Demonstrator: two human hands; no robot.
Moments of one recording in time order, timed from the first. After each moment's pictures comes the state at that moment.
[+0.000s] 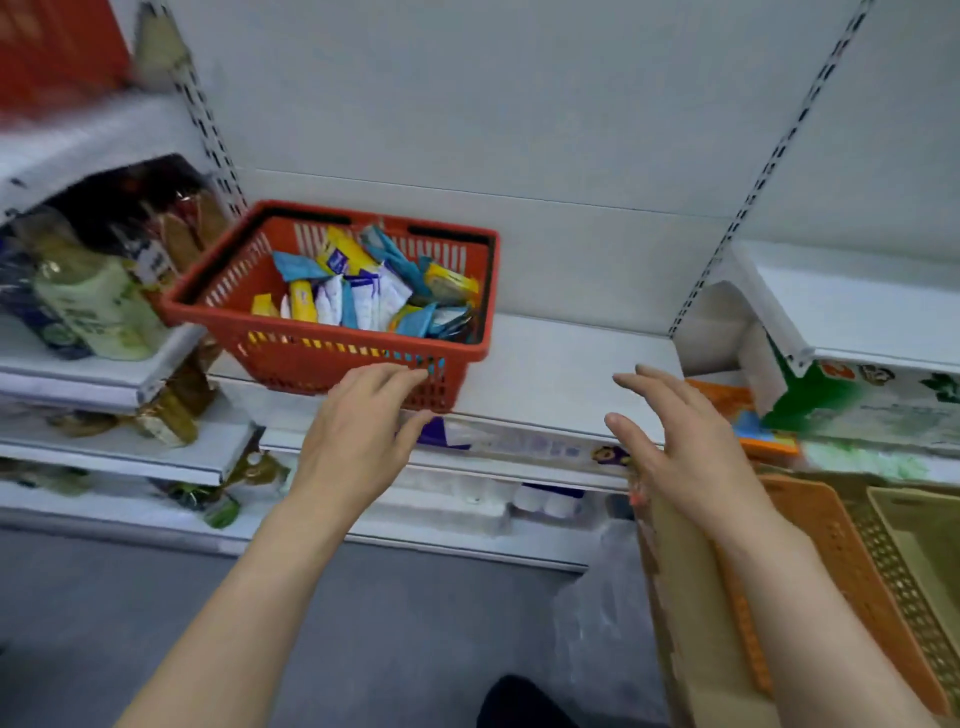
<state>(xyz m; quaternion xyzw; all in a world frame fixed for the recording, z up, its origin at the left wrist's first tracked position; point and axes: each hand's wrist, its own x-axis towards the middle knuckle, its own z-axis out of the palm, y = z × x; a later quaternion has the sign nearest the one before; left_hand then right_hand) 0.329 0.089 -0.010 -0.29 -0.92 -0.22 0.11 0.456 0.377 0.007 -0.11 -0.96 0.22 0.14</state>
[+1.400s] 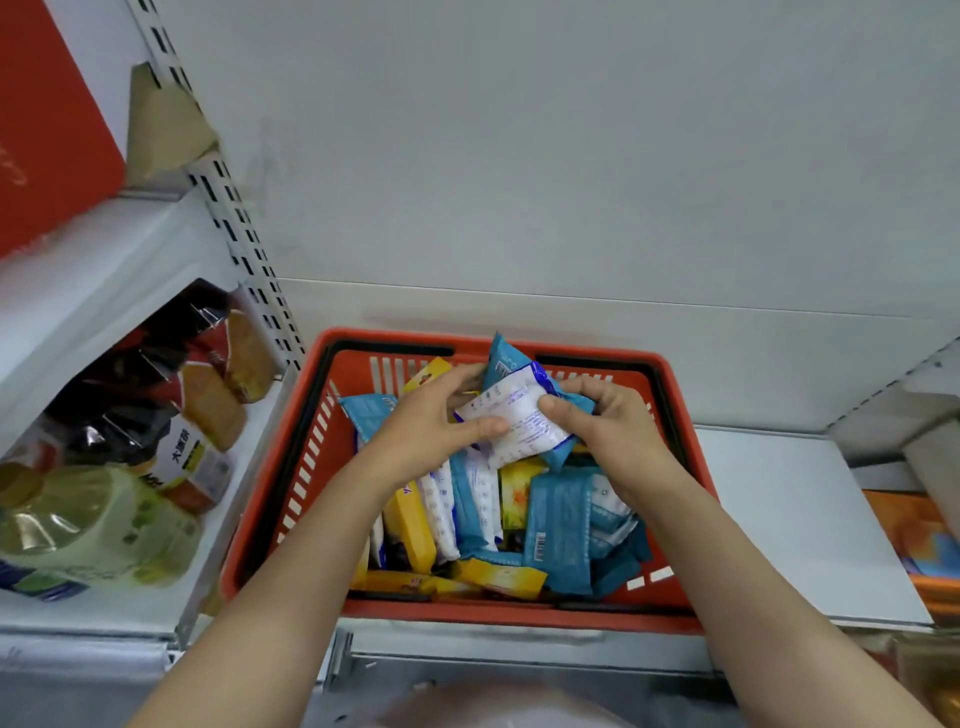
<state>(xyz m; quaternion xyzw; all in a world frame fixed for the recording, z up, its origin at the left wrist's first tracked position) -0.045 0.061 -0.037 -0.27 -0.78 -0.51 -0.23 0.057 0.254 -0.028 -0.16 -0.69 0.70 0.07</state>
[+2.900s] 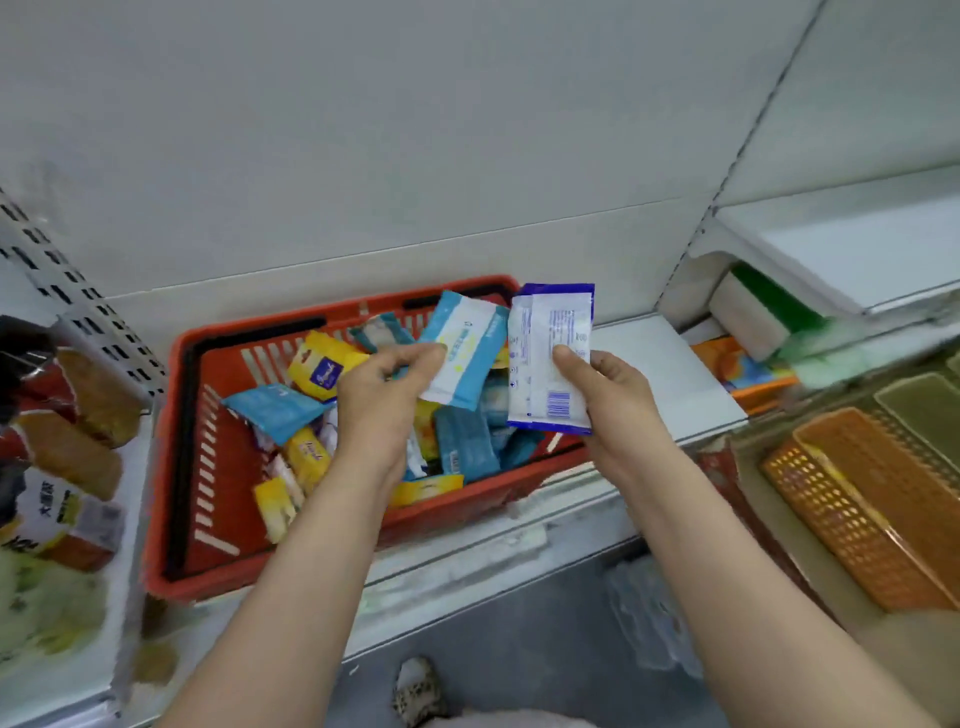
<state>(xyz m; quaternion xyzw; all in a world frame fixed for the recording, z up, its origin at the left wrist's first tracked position) 0.050 0.097 -0.019 -0.12 -0.63 -0.74 -0.23 0.196 0.238 -0.007 -0.38 -0.48 0.74 0.28</state>
